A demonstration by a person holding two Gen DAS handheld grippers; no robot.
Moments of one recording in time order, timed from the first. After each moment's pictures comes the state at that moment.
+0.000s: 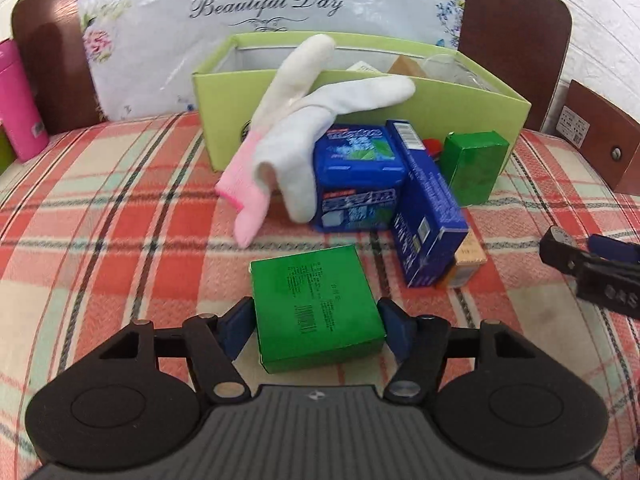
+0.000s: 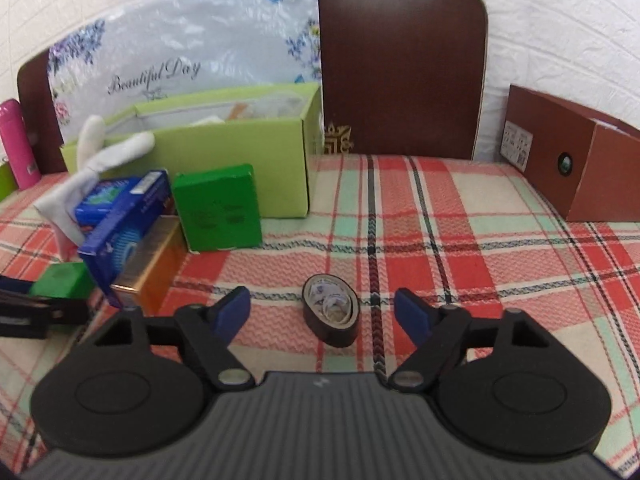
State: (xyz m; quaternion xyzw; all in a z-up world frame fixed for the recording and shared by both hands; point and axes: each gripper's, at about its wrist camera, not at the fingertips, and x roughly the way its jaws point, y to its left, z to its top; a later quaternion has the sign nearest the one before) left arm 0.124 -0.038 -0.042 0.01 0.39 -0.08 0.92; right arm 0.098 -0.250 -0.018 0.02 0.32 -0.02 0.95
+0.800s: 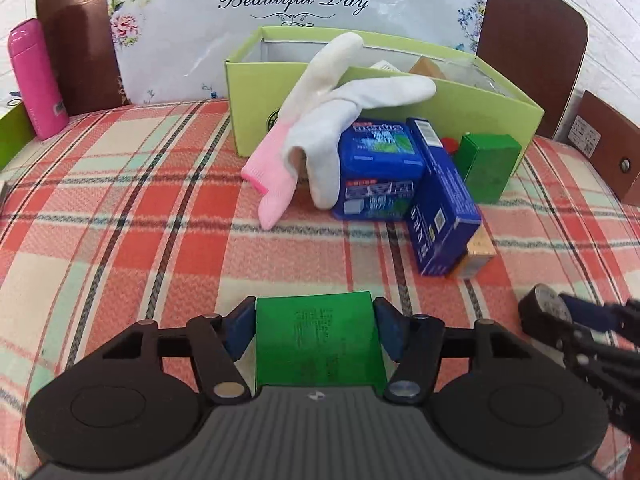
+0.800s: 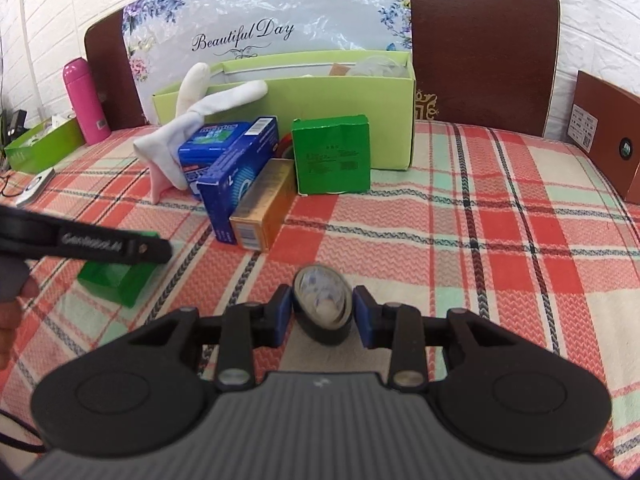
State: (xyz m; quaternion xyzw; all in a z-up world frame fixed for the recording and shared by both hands) left arm 0.115 -0.033 -0.040 -0.01 0.40 -0.05 0.92; right arm 0.062 -0.198 -0.016 0.00 0.35 0.07 0.93
